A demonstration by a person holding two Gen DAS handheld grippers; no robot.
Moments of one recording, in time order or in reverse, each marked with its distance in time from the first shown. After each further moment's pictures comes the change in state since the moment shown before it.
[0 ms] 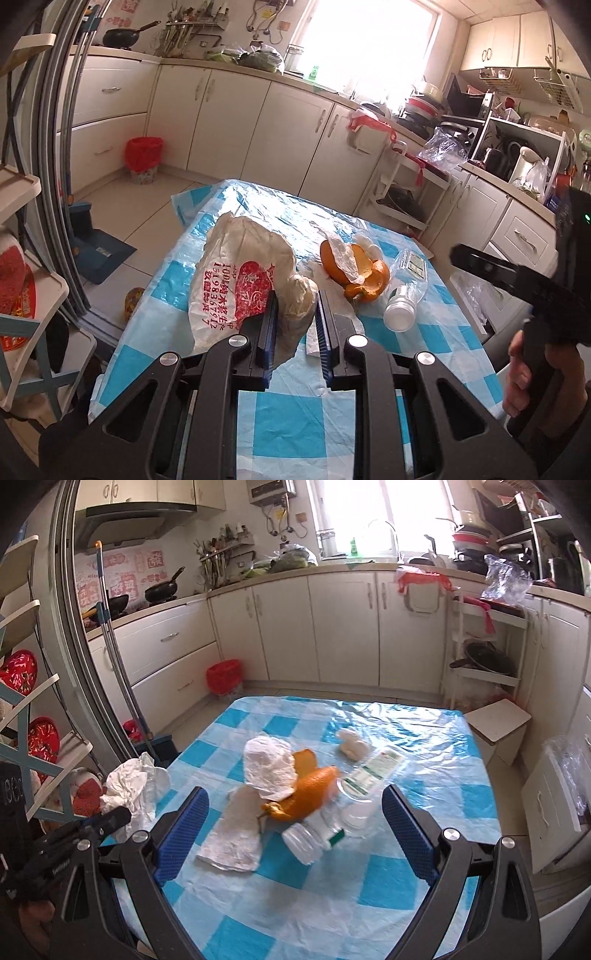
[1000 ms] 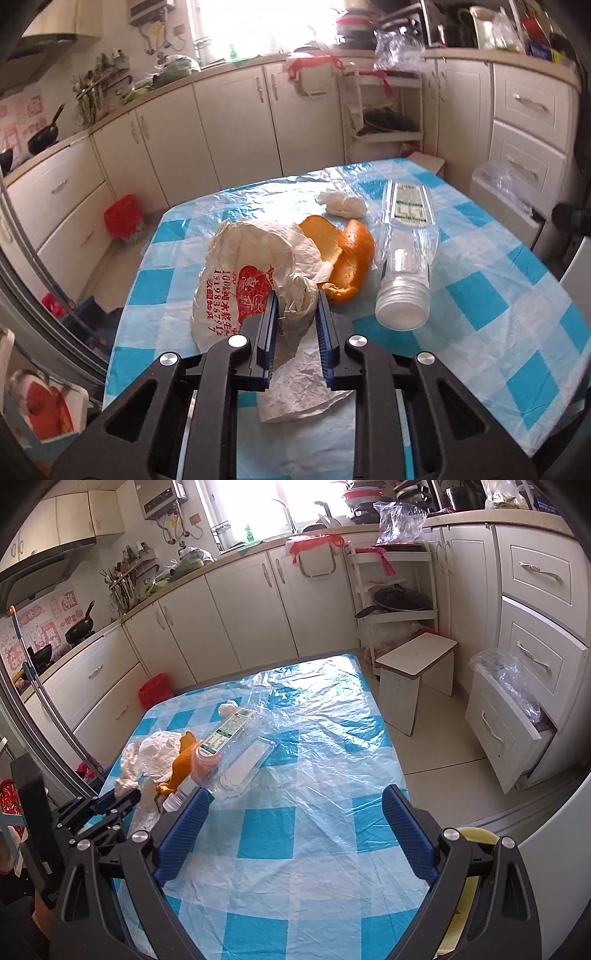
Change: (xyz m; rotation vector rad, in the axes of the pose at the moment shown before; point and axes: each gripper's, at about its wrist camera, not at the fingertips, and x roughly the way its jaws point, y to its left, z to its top) left arm 0.092 -0.108 0.008 0.458 0.116 0.133; right arm -0.046 -0.108 -0.047 0.296 0.035 -0.206
